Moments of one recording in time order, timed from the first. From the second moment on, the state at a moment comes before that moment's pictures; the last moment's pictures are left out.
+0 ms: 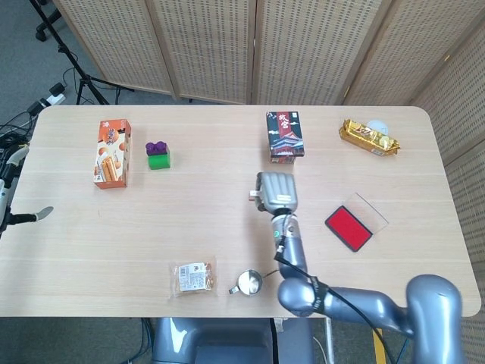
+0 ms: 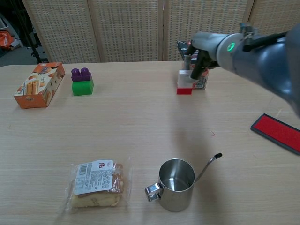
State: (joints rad) left arm -0.31 -0.99 -0.23 -1.65 1.22 1.23 -0.22; right arm 0.94 -1.70 0.52 -1.65 -0.41 1.27 -0.95
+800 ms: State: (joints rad) left arm -0.29 -1.02 -0.20 -1.71 1.27 1.31 -0.10; right arm 0.54 -1.29 0.22 -1.74 -0.69 1.11 -0.45
